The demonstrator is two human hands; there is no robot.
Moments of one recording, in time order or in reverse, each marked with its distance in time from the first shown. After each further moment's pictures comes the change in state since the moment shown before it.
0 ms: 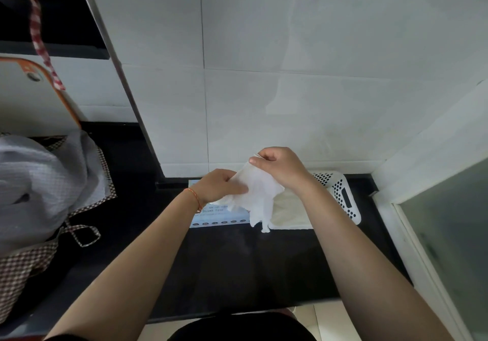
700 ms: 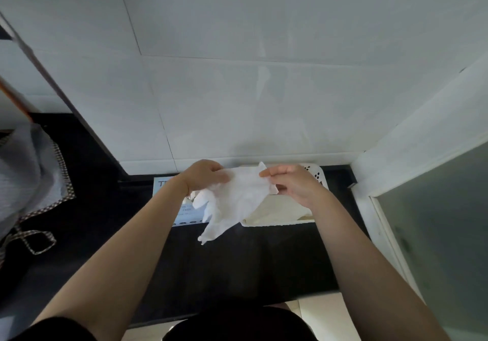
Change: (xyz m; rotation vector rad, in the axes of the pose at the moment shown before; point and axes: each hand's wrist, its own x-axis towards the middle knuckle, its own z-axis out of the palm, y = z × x) left_hand 0.074 0.006 0.027 0.220 0.022 -0.119; right_hand -0.003 0.107 -0.067 0.437 -0.117 0.405
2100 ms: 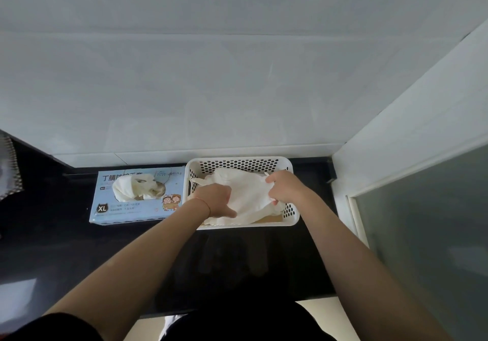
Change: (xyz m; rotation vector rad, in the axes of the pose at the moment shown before) left_hand 0.077 0.050 0.162 0.762 -0.154 -0.101; right_hand 0.051 0.054 -0.118 -0.847 -0.085 0.162
